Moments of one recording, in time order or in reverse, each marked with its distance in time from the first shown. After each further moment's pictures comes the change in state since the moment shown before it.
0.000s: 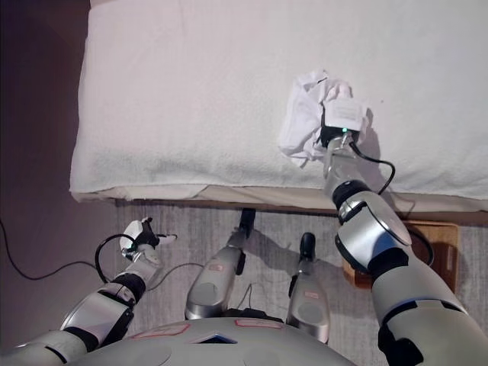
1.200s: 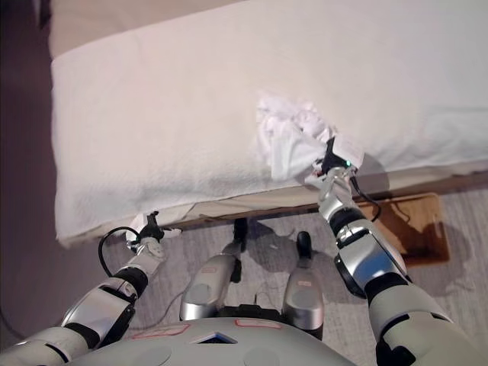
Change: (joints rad) left arm -0.007 -0.004 0.030 -0.039 0.007 0.031 -0.047; right arm 0.297 0.040 -0.245 -0.144 0.164 0.008 -0.062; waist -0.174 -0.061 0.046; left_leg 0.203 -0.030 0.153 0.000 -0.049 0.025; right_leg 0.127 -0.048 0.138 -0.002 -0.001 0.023
